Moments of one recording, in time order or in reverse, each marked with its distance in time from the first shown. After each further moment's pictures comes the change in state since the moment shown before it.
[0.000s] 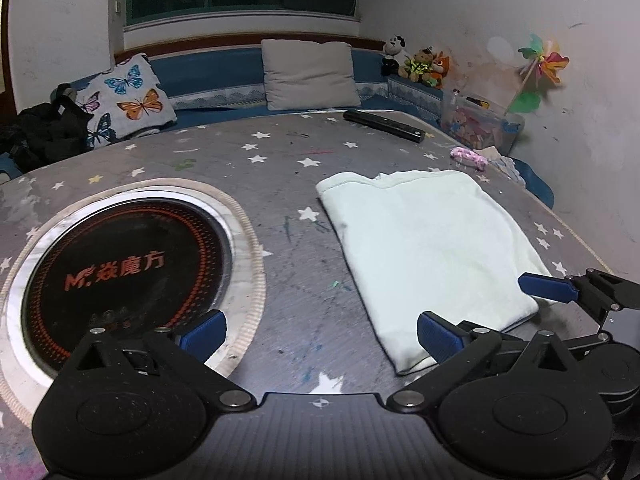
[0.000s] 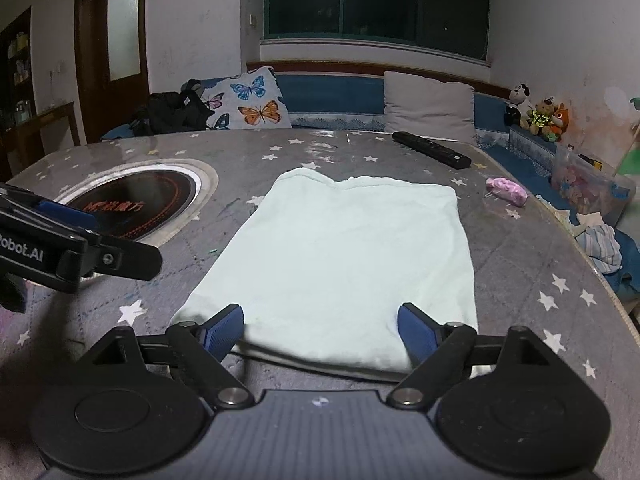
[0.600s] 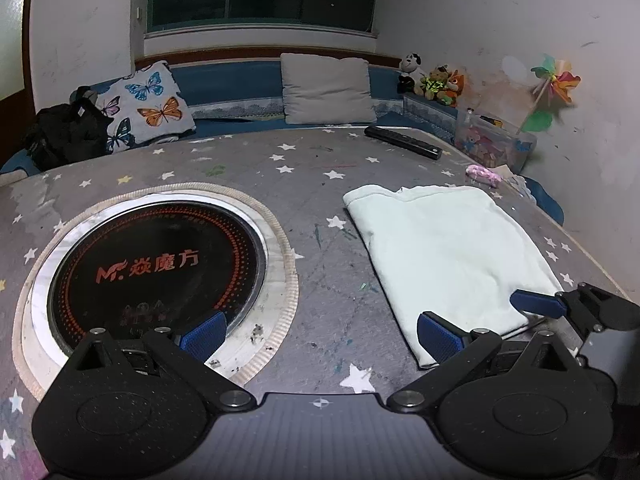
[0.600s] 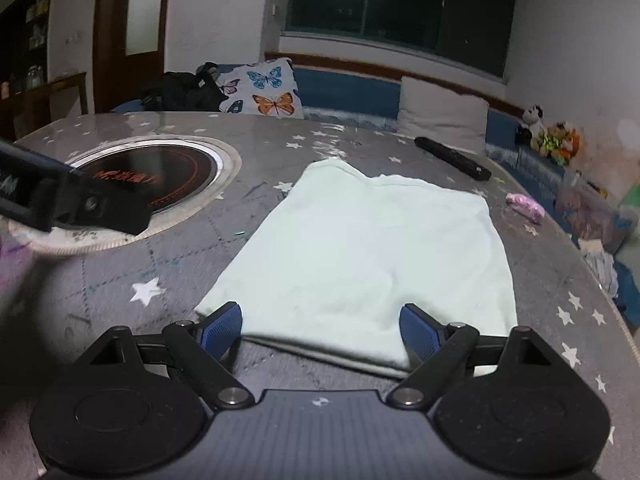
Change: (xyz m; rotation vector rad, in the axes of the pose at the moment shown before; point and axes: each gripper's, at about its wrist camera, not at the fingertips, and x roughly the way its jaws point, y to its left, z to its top) left arm -0.017 0.015 -0.008 -0.039 -0.038 0.023; right arm 0.008 0.033 -0.008 -0.105 -0.001 -0.020
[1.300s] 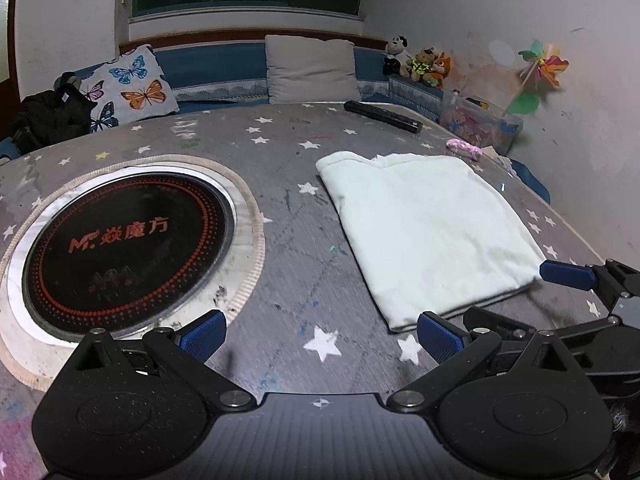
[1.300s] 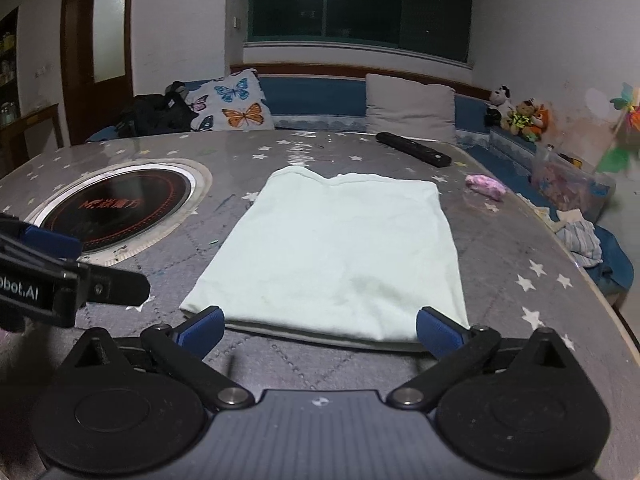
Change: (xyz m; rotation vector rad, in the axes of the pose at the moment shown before) left arm 0.005 -0.018 -0.019 0.014 0.052 -0.043; right arm -0.031 -0.021 -0.005 0.133 -0.007 -0.043
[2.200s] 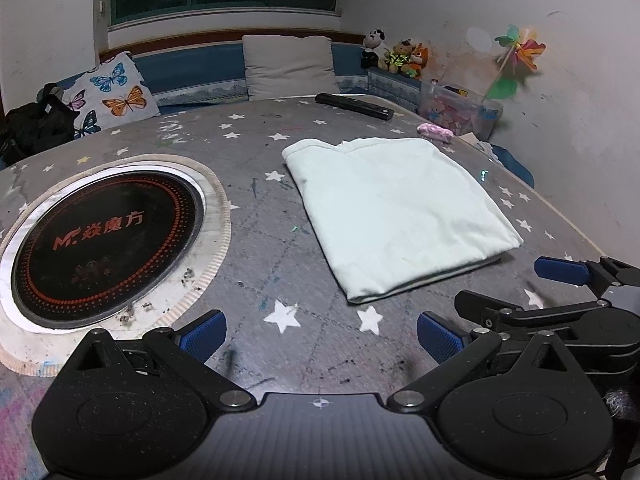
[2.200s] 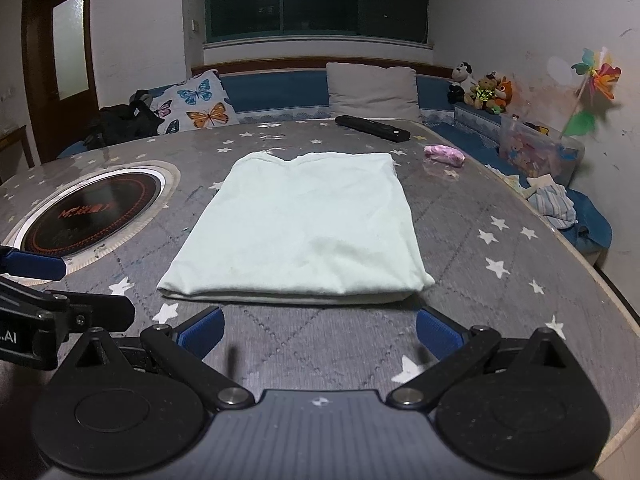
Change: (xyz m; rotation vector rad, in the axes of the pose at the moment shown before) left arm -0.010 -0.024 -0.015 0.062 0.003 -0.029; right arm -0.014 -0.011 -0.019 0.108 0.023 -0.071
